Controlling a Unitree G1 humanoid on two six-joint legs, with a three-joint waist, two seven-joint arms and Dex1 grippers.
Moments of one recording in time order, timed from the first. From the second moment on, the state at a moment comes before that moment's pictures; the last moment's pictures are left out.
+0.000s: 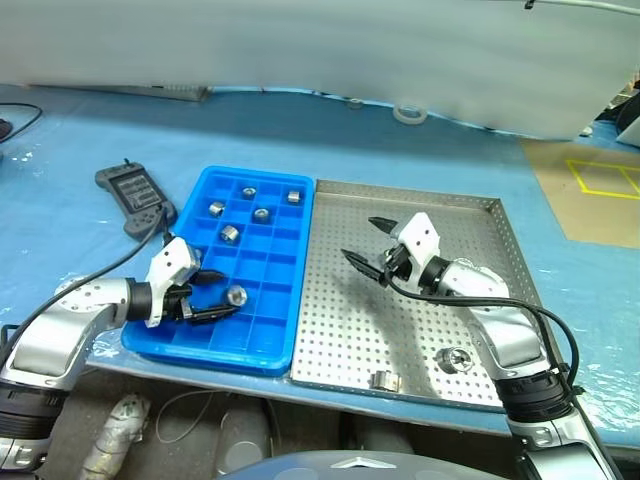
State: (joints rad) left arm -0.13 0.83 0.06 -0.17 -0.43 0.57 -1.06; right arm -0.23 -0.44 0.13 -0.23 0.17 0.31 0.62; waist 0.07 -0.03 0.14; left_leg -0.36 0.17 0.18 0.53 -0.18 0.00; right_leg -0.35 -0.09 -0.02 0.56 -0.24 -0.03
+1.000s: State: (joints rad) left arm -0.55 0.57 0.04 0.00 -0.53 0.55 -1.03; right arm -0.20 -0.53 0.09 -0.10 0.16 0.24 0.66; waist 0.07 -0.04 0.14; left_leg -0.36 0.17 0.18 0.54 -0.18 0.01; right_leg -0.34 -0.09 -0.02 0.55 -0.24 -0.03
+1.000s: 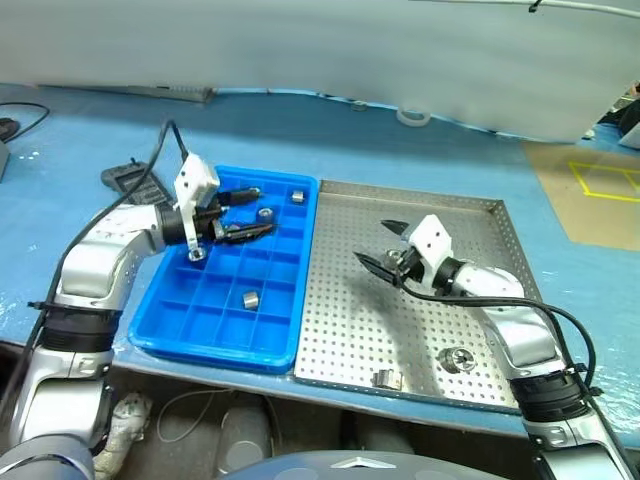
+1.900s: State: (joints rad) left arm -0.58 0.44 -0.04 0.05 -0.51 0.59 -0.93; right arm -0.22 -0.40 0.06 0.11 0.13 0.22 0.61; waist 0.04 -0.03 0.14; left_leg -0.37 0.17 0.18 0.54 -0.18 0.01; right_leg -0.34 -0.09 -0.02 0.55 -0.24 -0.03
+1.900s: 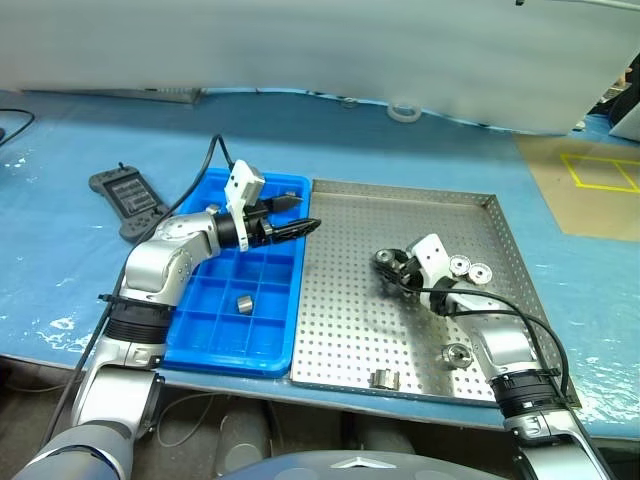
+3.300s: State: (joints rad) left arm -0.09 0.60 0.30 -0.35 -0.70 0.63 -0.76; right arm -0.70 -0.19 0.29 0.59 0.07 -0.04 0.85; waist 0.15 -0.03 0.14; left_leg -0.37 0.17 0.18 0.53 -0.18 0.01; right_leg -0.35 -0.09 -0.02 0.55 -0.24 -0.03
